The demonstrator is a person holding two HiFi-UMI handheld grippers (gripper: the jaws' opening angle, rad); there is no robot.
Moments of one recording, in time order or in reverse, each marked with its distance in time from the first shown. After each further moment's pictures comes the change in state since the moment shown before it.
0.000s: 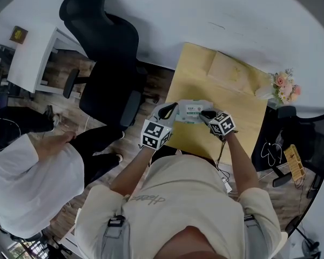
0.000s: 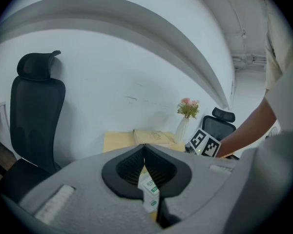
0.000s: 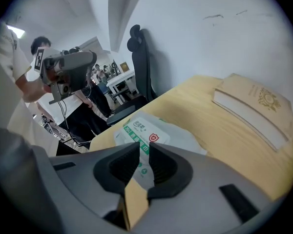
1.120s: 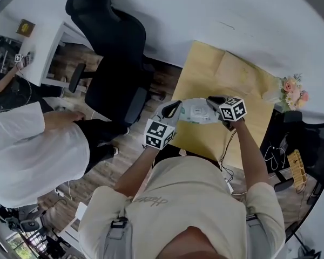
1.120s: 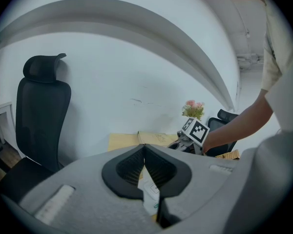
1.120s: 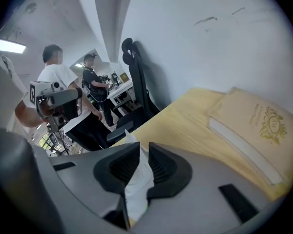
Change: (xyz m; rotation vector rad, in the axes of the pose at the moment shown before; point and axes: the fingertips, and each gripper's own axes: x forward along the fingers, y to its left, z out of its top) left arm -0.002 0.008 0.006 -0.017 -0.021 0.057; right arm -0.010 -0.037 0.071 0.055 -0.082 0.064
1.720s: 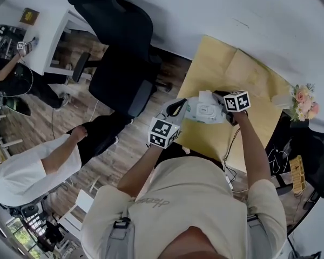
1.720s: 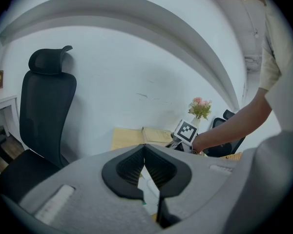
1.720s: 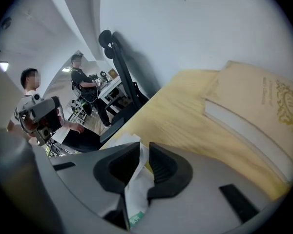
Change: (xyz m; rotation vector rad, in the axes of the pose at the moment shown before) left arm 0.016 0.013 -0.017 -0.053 0.035 0.041; right arm 0.041 -0.045 -0.012 0.168 0.098 -0.007
